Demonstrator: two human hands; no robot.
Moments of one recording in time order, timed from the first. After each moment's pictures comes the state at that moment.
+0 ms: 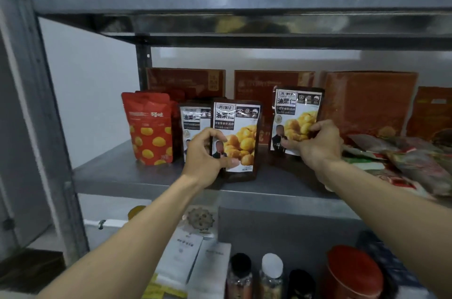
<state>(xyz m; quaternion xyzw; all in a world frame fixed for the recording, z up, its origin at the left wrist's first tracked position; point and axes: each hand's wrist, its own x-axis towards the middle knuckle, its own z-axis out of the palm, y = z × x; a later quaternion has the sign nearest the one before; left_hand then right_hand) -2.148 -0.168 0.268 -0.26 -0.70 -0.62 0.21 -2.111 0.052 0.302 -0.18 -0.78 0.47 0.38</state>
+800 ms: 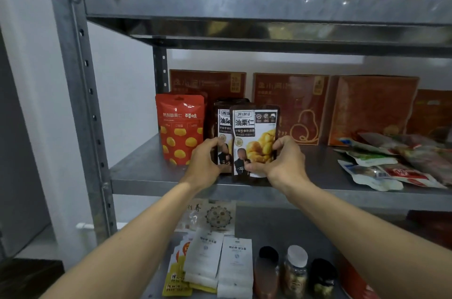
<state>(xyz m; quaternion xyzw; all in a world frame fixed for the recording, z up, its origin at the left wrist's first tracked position) -2.201 -0.256 0.241 -0.33 -0.77 -0.50 0.22 -2.089 -0.094 0.279 -0.10 -0.81 0.48 0.31</state>
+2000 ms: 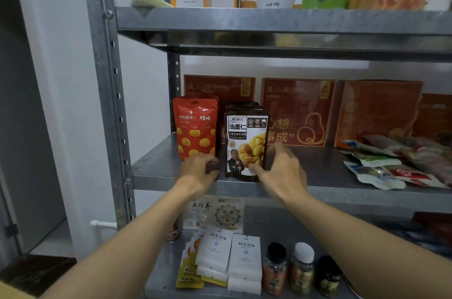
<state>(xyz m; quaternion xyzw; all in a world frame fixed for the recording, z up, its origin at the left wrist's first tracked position) -2.161 -0.309 0.245 -0.21 -0.91 -0.32 0.17 -2.069 -0.124 0.273 -0.10 -0.91 0.25 0.31</state>
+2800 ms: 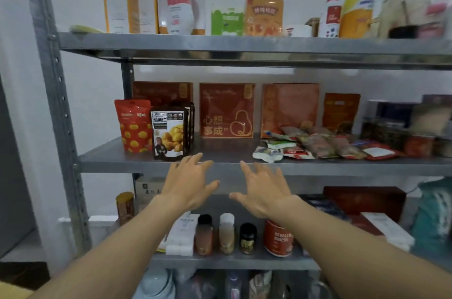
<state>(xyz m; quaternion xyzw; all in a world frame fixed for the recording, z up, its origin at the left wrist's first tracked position) -1.951 -0.157 0.263 -0.23 -0.95 -0.07 0.19 -1.886 0.015 0.265 -0.04 -1.00 -0.02 0.09</state>
